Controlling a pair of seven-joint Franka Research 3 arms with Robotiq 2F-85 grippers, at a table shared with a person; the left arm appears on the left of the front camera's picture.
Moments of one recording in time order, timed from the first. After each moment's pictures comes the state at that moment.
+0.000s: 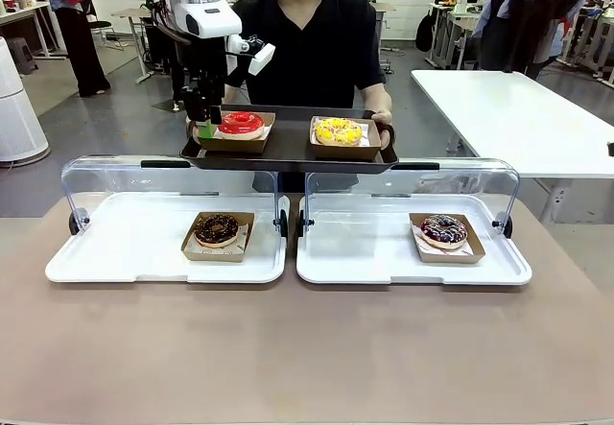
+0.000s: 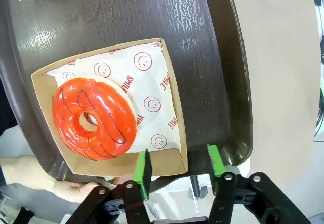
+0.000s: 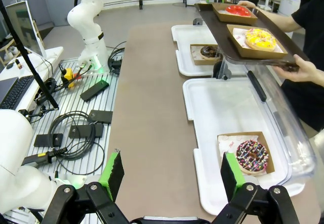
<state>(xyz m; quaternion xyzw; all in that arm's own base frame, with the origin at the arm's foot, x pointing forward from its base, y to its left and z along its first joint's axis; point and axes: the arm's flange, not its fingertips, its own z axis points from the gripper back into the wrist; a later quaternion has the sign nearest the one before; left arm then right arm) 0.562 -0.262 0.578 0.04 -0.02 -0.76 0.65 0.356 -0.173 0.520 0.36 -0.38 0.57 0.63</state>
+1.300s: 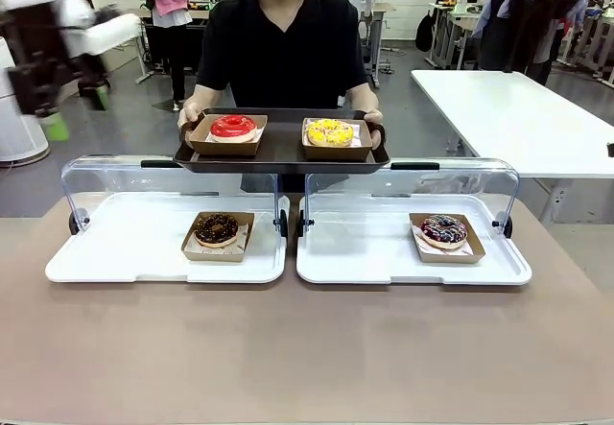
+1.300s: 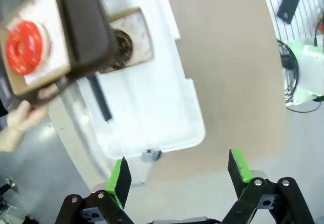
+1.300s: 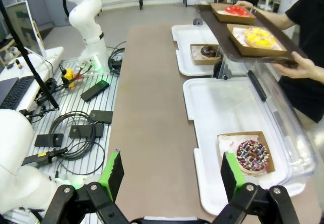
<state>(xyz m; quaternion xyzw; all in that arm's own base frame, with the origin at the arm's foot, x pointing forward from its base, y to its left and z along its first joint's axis) 0.433 -0.078 0.620 0.01 -0.05 -0.78 0.63 0.357 -0.173 0.519 0.36 -0.38 0.57 0.63</state>
